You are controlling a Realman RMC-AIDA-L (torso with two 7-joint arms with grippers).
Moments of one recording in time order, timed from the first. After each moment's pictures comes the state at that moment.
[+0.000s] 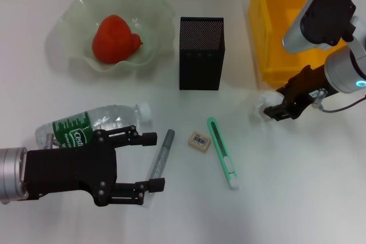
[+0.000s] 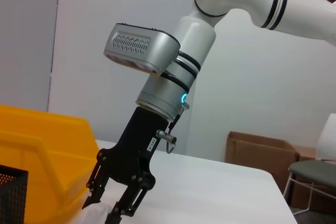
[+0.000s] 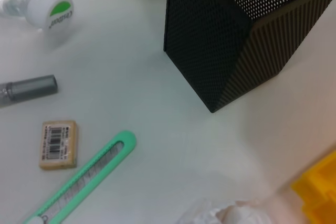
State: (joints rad) left arm -0.41 -2.03 0.86 0.45 1.86 1.79 -0.97; right arm 0.55 2.08 -1.44 -1.23 -2.59 -1.30 2.30
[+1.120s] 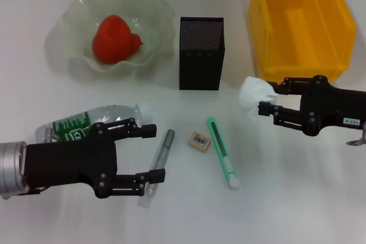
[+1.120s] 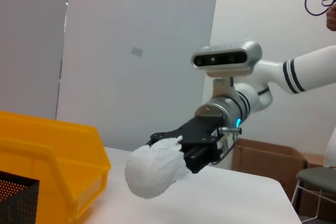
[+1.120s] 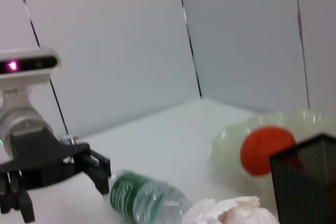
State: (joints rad) left arm -0.42 -2.04 0.83 0.45 1.86 1.79 -0.98; right arm 0.41 2.07 -0.77 -0.68 -1.85 -1.61 1.25
